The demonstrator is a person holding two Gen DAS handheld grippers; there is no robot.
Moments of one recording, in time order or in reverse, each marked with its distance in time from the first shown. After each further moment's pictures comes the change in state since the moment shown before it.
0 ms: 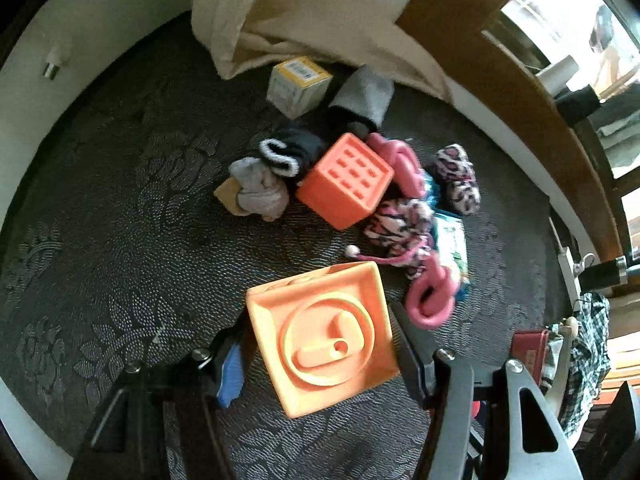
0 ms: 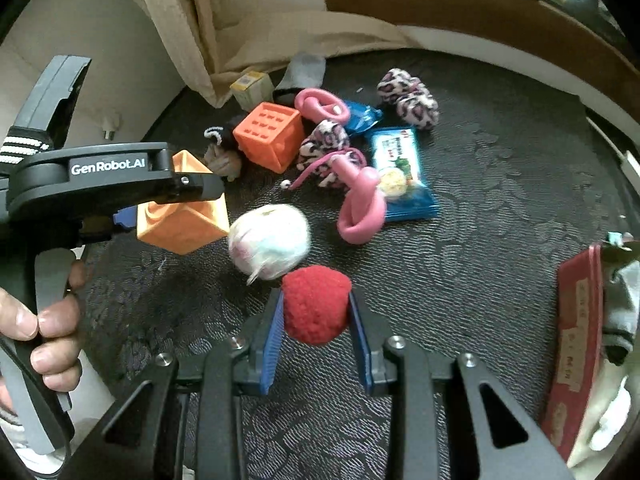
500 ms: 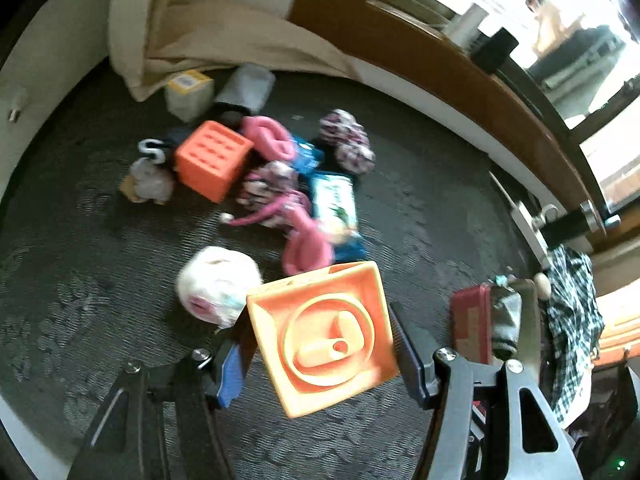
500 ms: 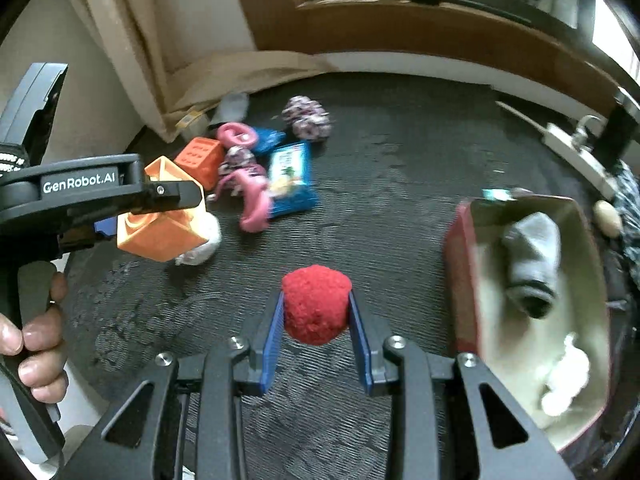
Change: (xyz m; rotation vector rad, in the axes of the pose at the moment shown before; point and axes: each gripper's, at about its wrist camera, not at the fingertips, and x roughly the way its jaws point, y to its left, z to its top) left arm 0.004 -0.104 -0.065 0.142 -0.018 -0.071; right arm -0.073 -0.080 -0.039 0.090 -0.096 -0.116
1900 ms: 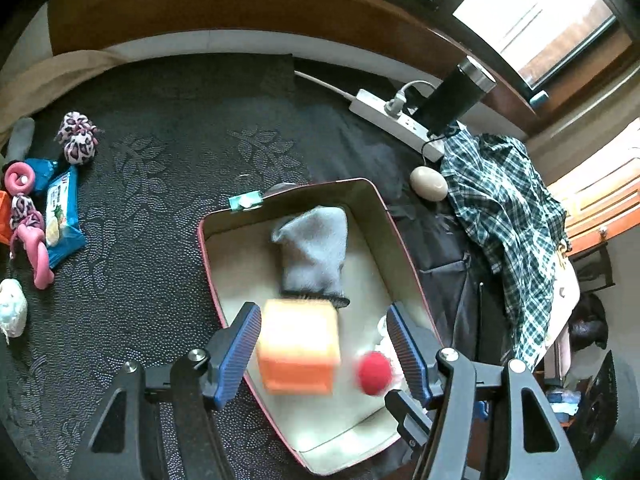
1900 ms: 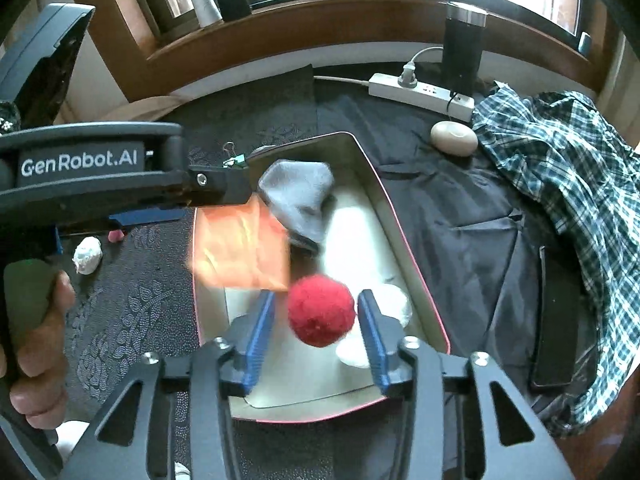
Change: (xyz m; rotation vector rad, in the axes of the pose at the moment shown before) left arm 0.056 -0.239 -0.061 0.337 0.149 -0.169; right arm -0.067 -0.179 -0.070 0.223 -0.035 -0.159
